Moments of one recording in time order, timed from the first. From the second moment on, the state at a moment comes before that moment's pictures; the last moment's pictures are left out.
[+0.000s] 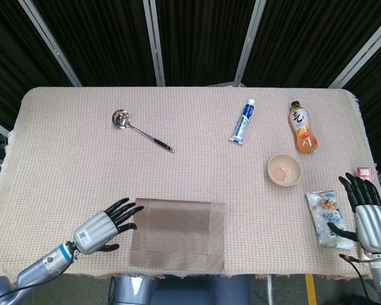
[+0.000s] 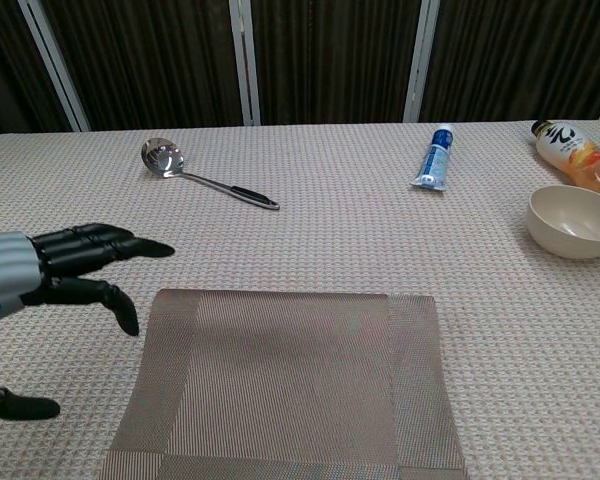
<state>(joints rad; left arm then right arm) -0.45 -1.42 0.14 -1.35 2.04 1.30 -0.09 0.14 -1.09 0.02 -1.57 -1.49 1.52 0.10</state>
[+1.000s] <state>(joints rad) -0.45 -1.59 0.26 -1.12 2.08 1.32 -0.09 0.12 -1.07 0.05 -1.57 -1.49 1.50 0.15</state>
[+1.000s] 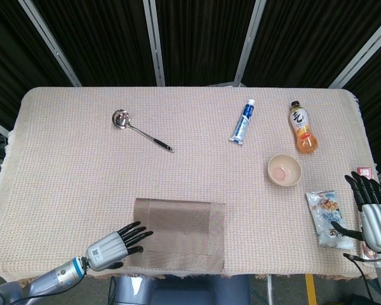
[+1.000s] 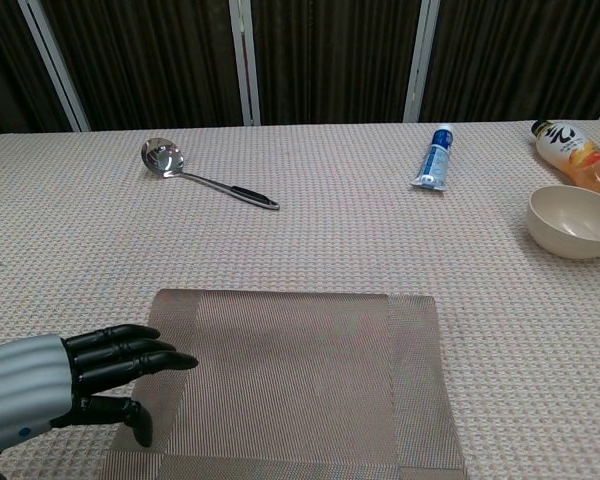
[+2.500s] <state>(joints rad) -0.49 -1.63 0.29 -1.17 2.02 1.26 -0.04 0.10 -1.06 0.06 -1.57 -1.50 1.50 0.16</state>
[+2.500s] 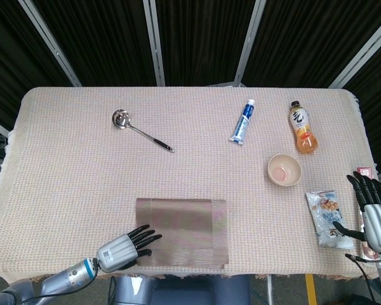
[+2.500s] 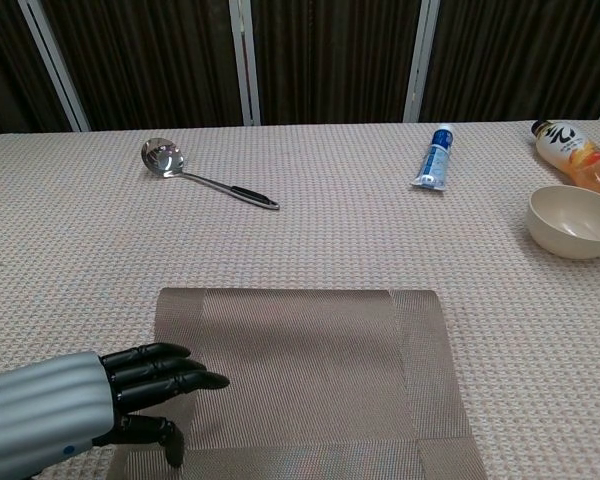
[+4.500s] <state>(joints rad) -0.51 -1.67 0.17 -1.22 1.84 1.27 -0.15 0.09 -1.05 0.07 -1.58 -1.52 1.50 0.17</state>
